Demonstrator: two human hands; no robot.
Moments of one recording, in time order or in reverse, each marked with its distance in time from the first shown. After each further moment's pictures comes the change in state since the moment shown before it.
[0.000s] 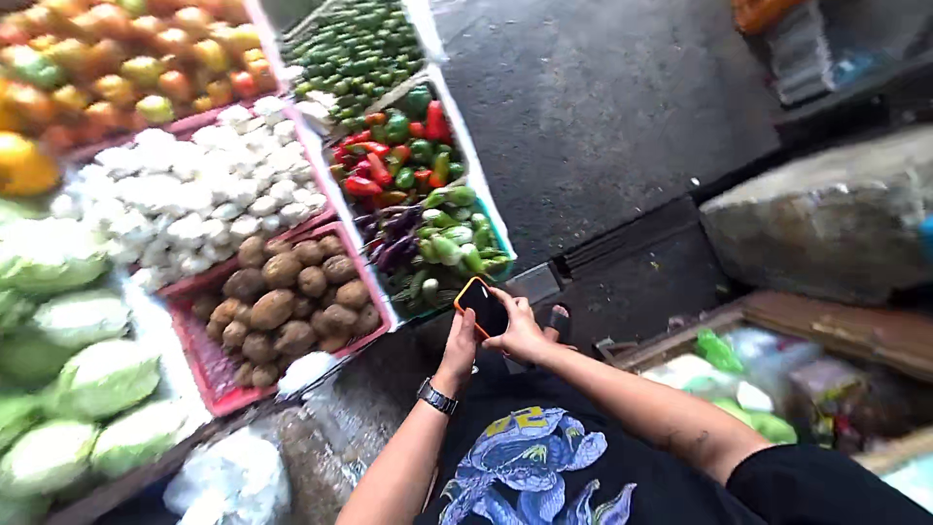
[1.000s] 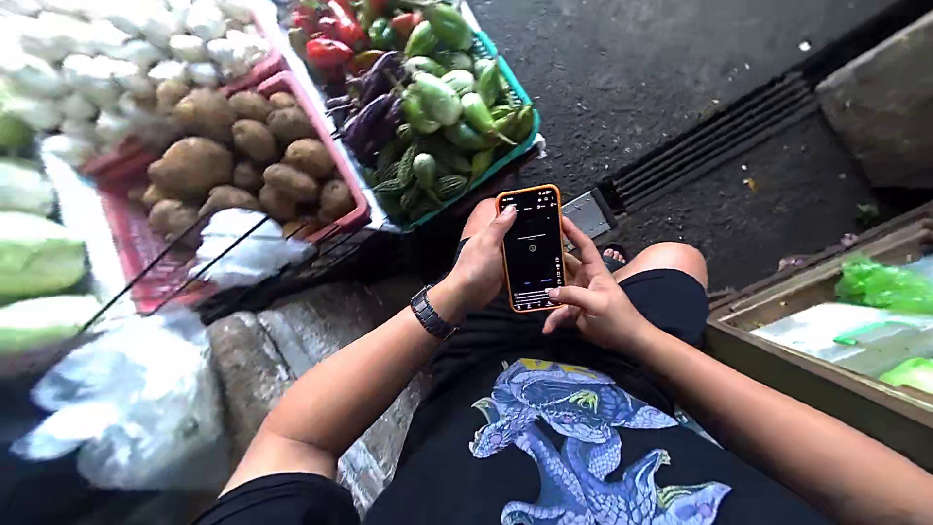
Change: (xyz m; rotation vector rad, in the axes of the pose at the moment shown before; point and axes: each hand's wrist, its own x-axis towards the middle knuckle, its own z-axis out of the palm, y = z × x) left_hand -0.027 -0.132 -0.041 0.054 -0.293 0.008; right_hand -0.058 0.190 0.130 0.926 -0.141 -0.467
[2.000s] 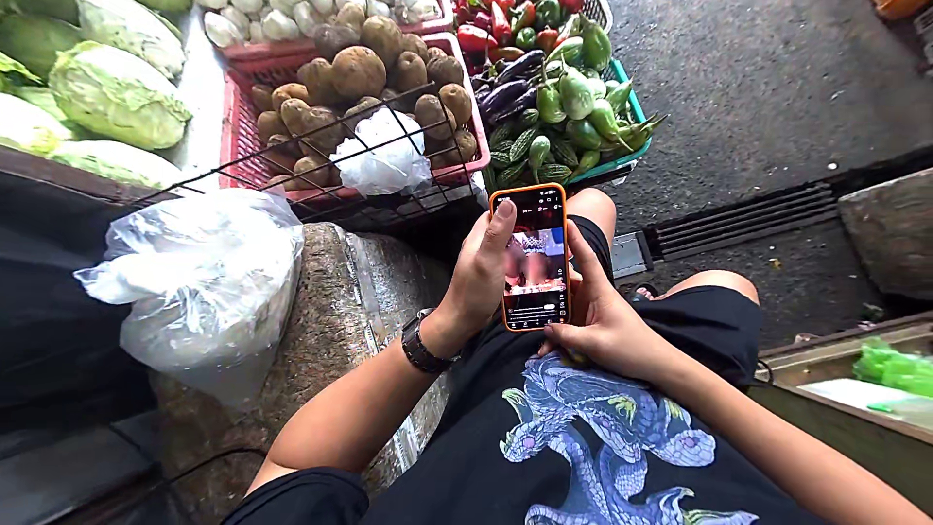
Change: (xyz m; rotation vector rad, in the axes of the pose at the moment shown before) left_hand -0.179 -0.020 -0.120 0.059 0.203 0.467; right_hand -0.017 0.053 0.172 -0.412 -0.312 -0.007
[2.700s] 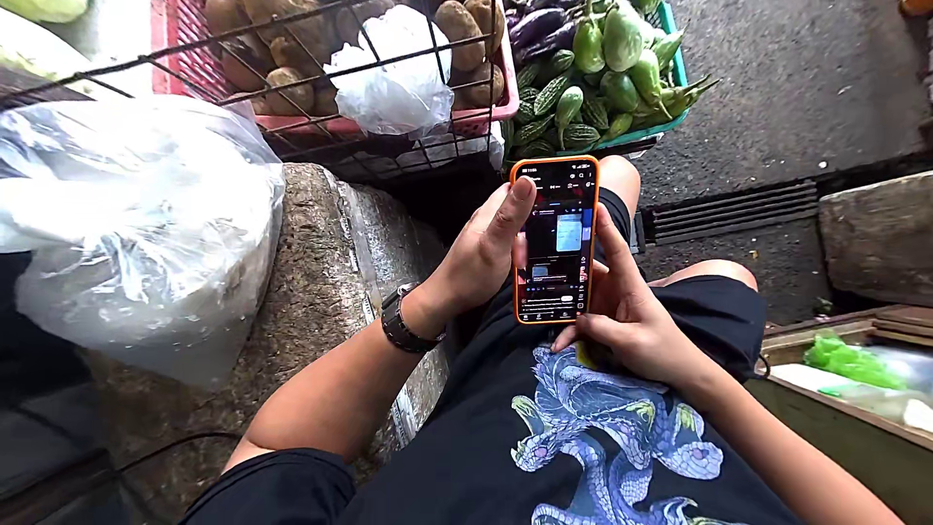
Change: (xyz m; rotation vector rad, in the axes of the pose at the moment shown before) left_hand 0.005 -0.017 -0.054 0.005 -0.186 0.096; right_hand 0.008 0.015 0.018 -0.002 -0.073 -0.031
